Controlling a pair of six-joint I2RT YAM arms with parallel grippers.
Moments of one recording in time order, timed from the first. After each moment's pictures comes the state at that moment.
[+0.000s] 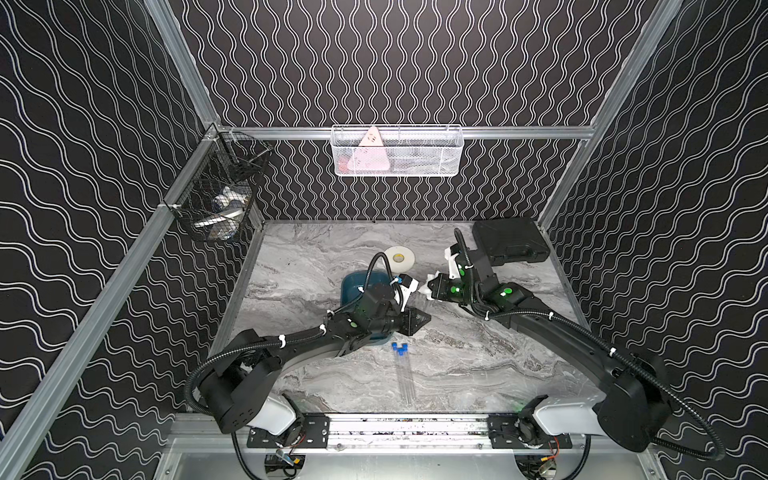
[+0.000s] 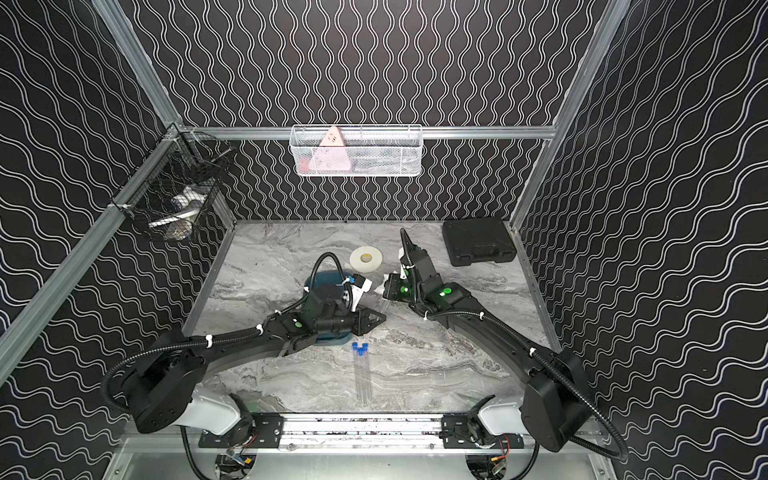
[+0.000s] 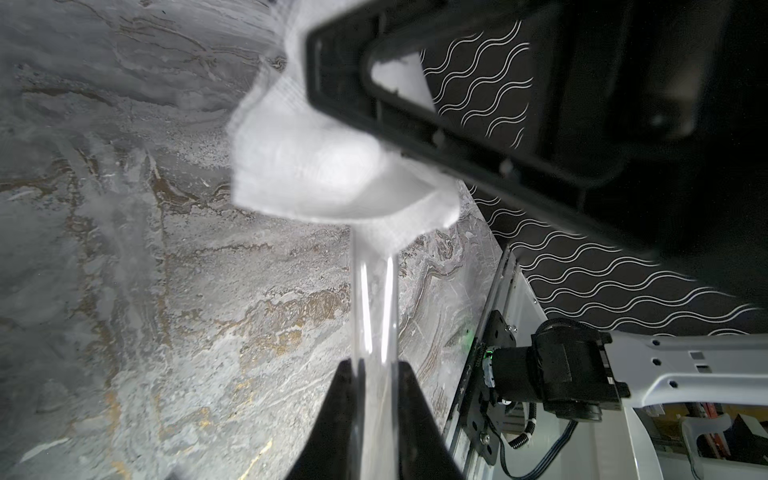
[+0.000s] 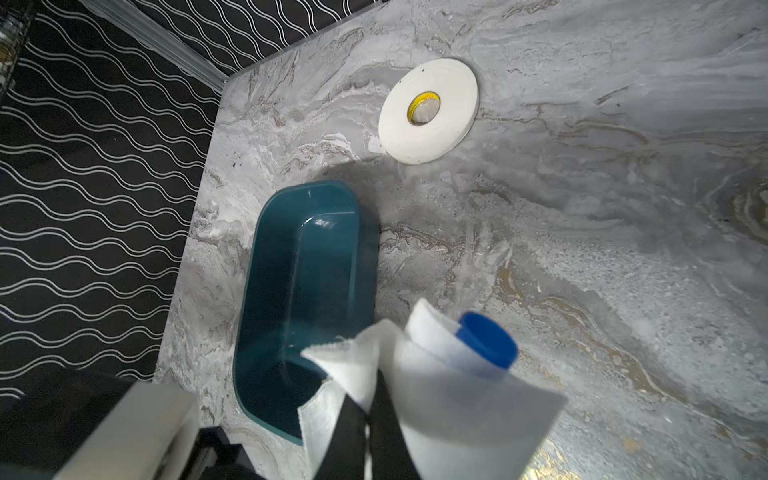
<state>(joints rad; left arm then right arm) -0.73 1.47 0.77 0.24 0.40 -0.64 0.63 1.34 1.01 -0.36 -0.07 0.66</state>
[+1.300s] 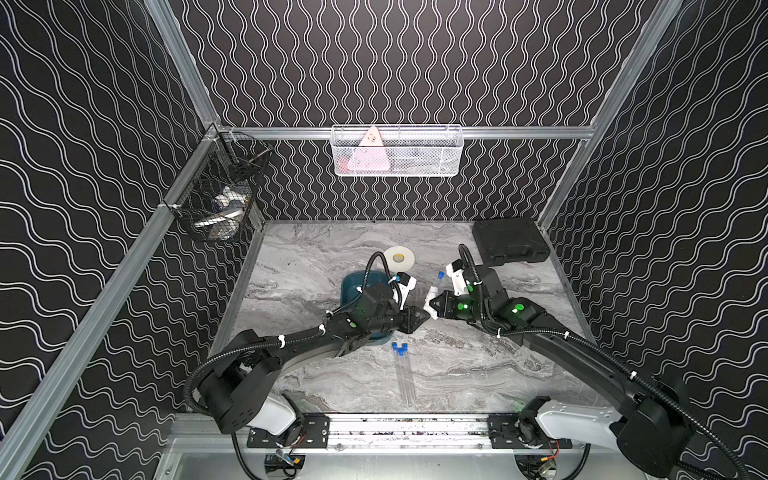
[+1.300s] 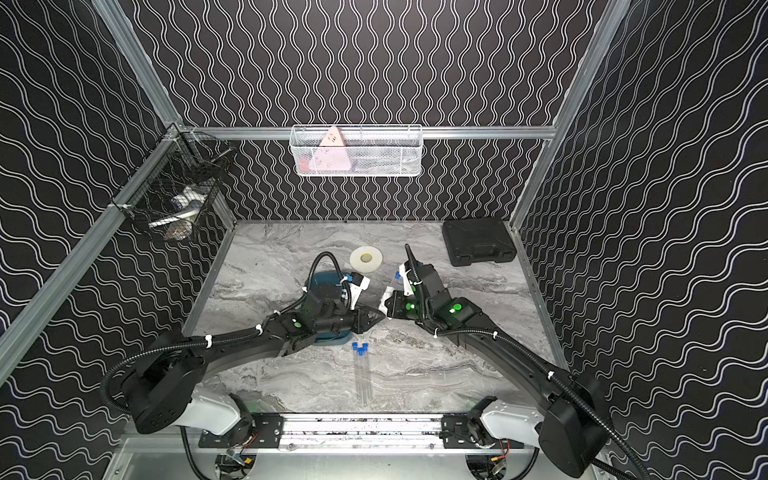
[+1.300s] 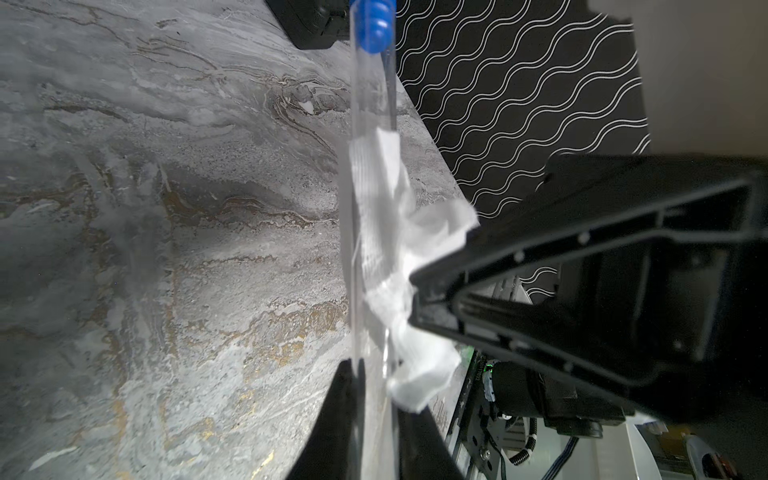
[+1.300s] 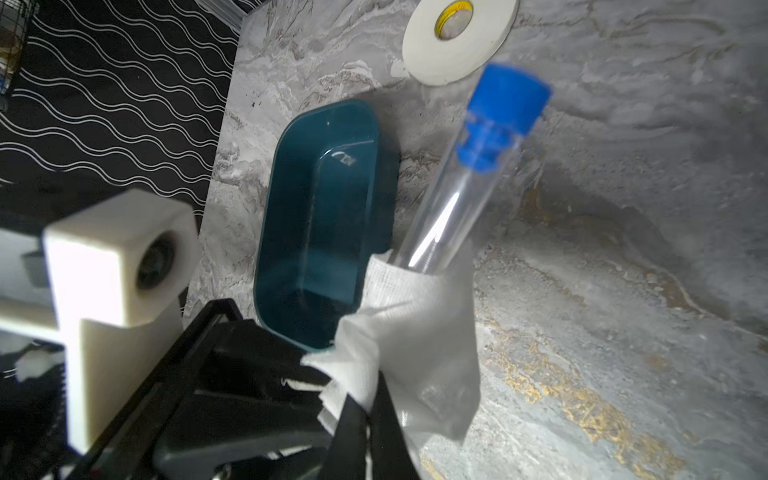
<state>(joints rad) -0.72 1.47 0.76 0.27 0.38 -0.66 0.64 1.22 0.91 -0.40 -0.19 0.69</state>
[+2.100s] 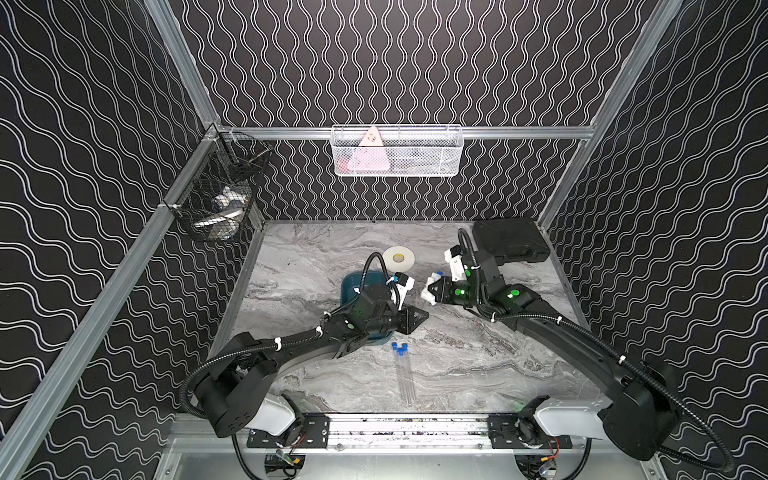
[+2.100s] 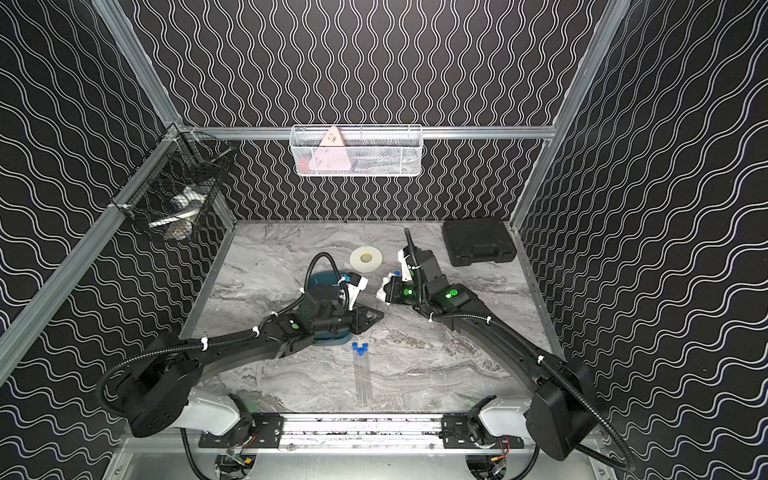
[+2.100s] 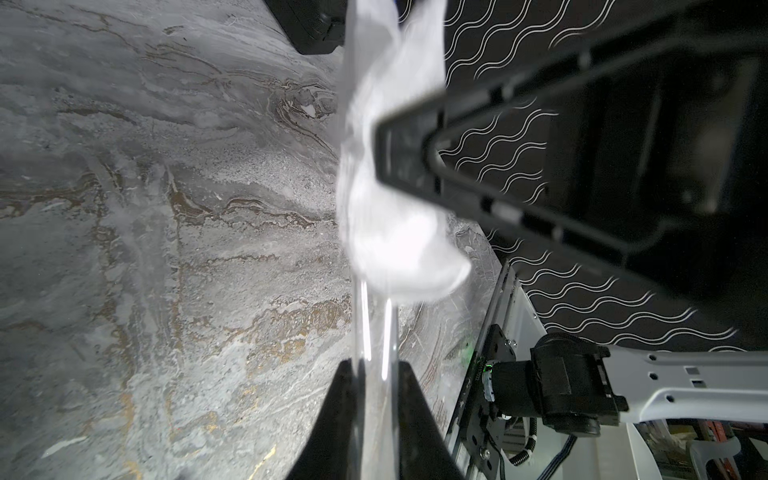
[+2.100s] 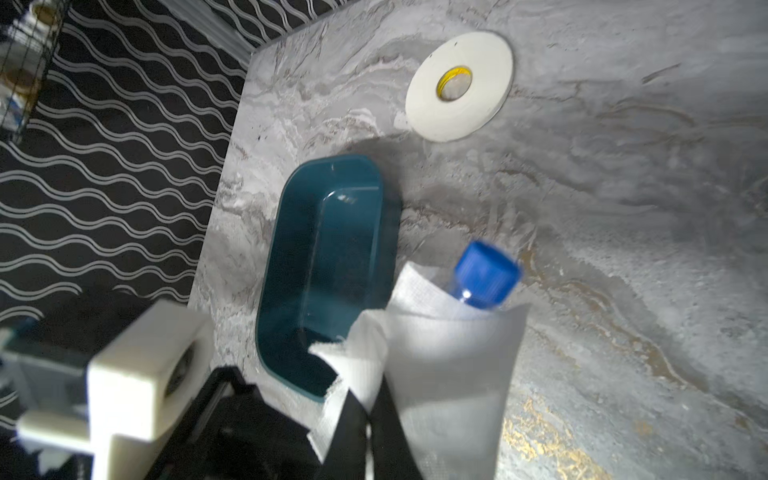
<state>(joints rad) -0.72 1.45 0.75 0.27 0.37 -0.66 0.63 1.30 1.01 -0.40 -0.17 0.63</state>
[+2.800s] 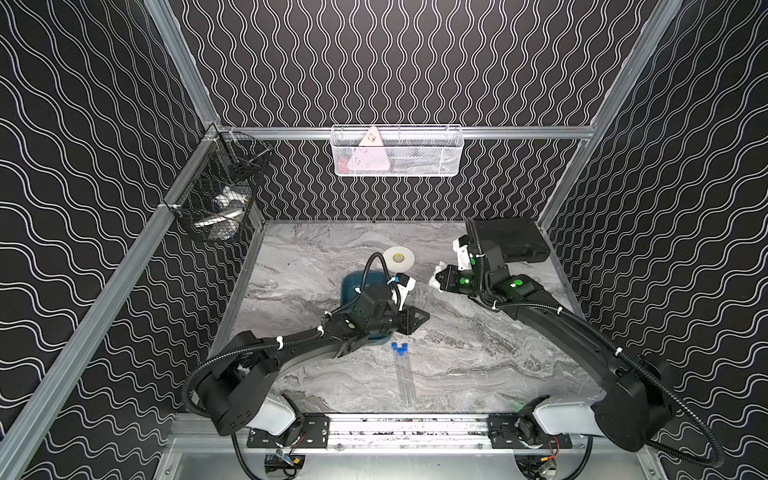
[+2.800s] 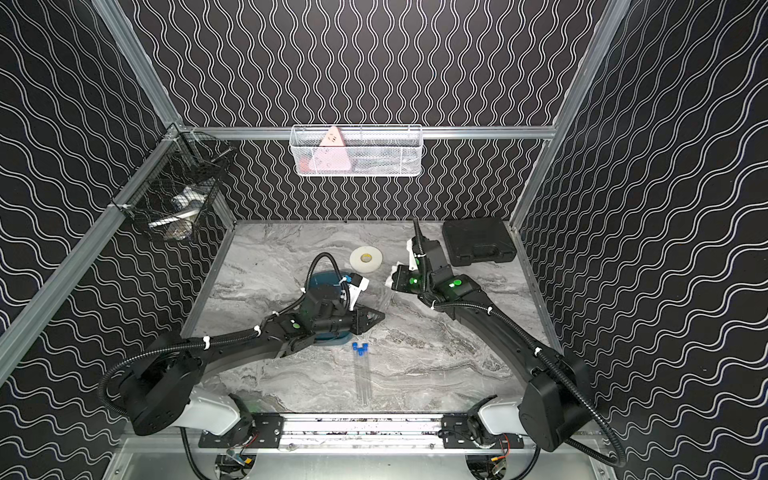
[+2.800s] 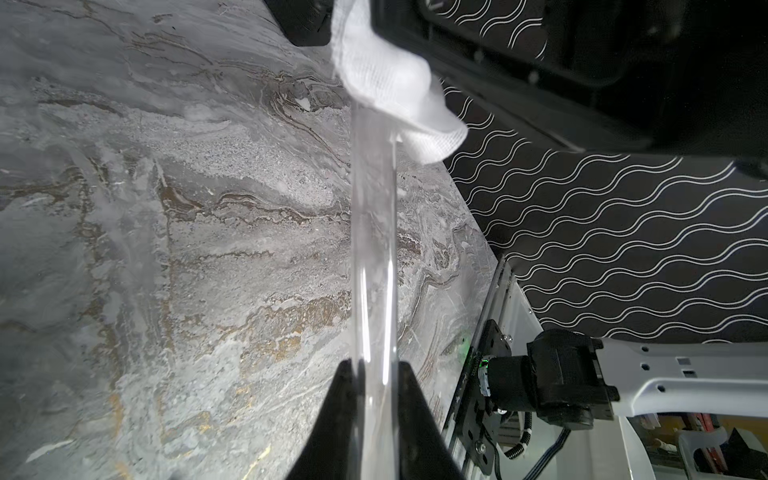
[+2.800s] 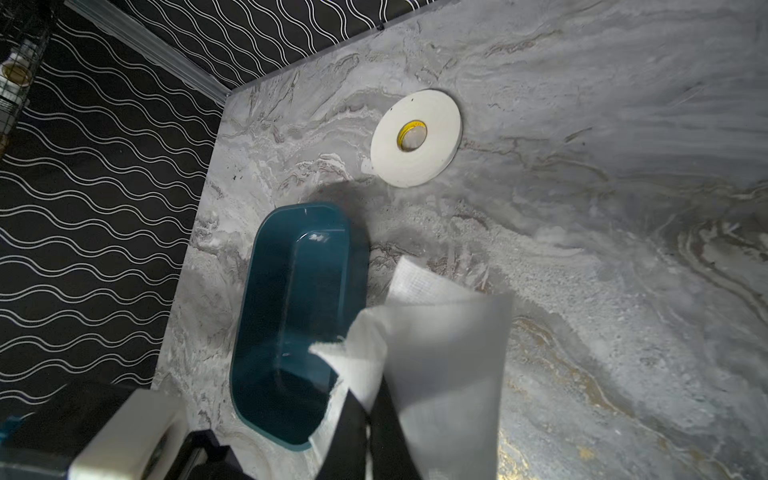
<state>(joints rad) -0.72 1.45 0.75 0.28 0.39 -0.66 0.52 1.36 1.11 -0.42 -0.14 0.58</state>
